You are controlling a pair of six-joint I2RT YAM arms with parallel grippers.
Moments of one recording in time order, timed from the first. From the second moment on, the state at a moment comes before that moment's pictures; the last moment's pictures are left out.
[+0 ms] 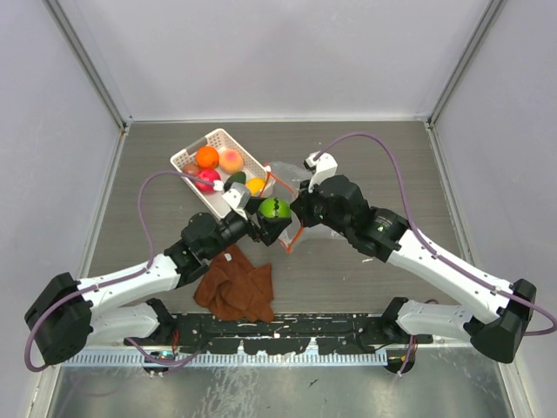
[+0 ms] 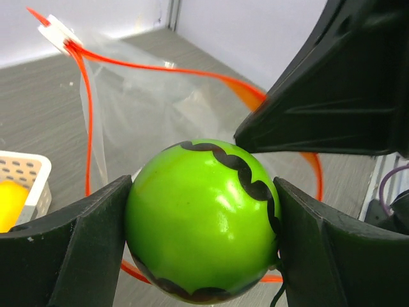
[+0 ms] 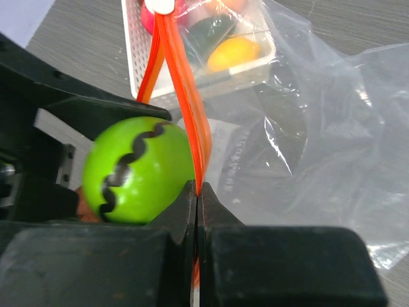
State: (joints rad) left arm -0.86 1.11 0.53 0.69 0.05 -0.26; right arm 0.87 1.11 1.08 -0.42 0.21 0.38
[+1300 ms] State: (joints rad) left arm -0.90 1.00 0.87 -0.02 -0.15 -0.33; right arm 0.87 1.11 1.03 -0.37 0.33 0.41
